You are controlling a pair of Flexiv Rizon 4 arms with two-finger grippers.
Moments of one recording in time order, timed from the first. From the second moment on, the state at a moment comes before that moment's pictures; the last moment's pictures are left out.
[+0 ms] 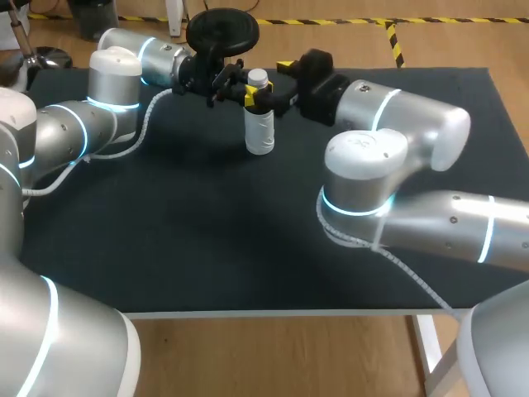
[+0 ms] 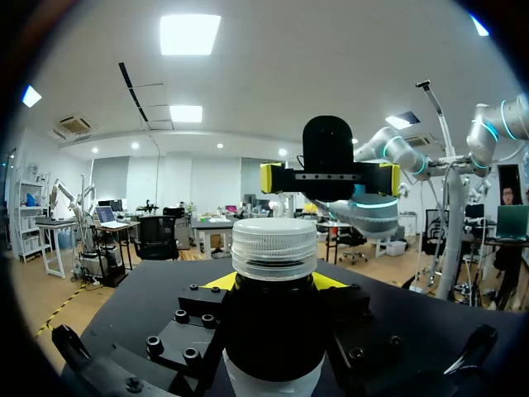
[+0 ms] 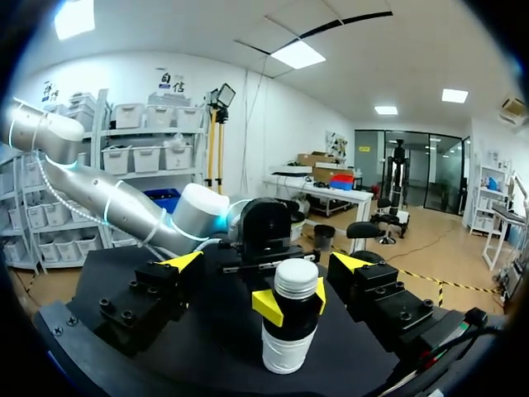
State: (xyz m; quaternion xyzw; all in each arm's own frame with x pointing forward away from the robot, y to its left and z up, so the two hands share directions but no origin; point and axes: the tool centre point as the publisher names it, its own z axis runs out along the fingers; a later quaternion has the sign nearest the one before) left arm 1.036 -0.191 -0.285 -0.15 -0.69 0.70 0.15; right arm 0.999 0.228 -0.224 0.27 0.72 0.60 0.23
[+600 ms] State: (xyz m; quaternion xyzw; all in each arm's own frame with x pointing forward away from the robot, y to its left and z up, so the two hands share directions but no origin) left arm 1.035 -0.190 -0.286 -0.15 -0.69 0.69 0.15; right arm 1.024 0.256 -0.241 0.29 0.72 0.59 0.21
